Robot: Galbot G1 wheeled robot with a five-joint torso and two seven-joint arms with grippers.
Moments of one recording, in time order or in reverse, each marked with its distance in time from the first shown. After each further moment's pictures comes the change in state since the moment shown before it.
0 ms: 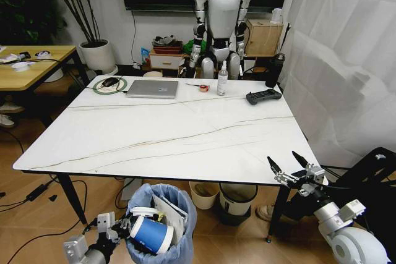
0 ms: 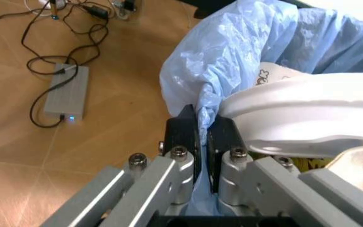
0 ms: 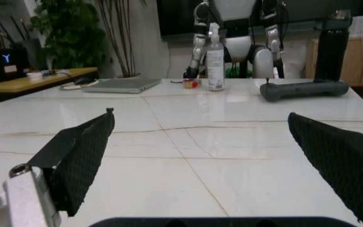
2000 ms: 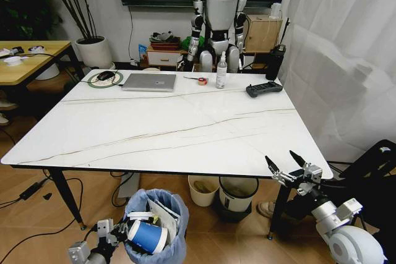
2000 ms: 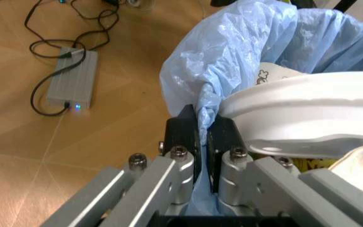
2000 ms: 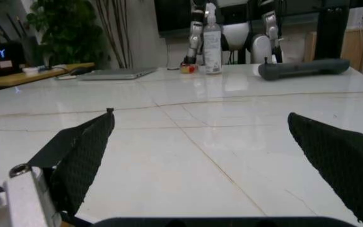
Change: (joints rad) left arm -0.091 -0.078 0.016 0.245 0.068 -0.106 0.117; right arm 0.011 -0.003 -0.016 -0.001 0.004 -0.003 0.003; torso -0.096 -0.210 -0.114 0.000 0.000
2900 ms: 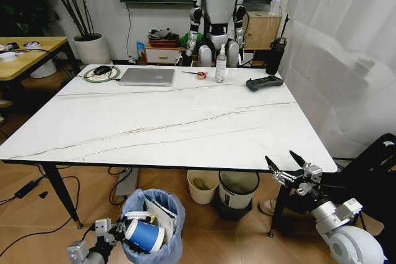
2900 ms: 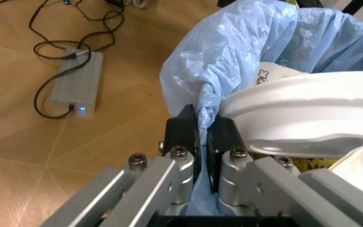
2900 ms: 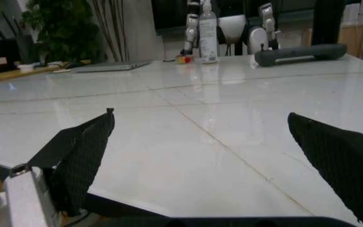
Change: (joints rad) left arm -0.023 0.012 -0.018 0.009 -0.011 0.005 0.000; right arm -0.001 0.021 0.021 -0.001 -0.004 0.001 -0.001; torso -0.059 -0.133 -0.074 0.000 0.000
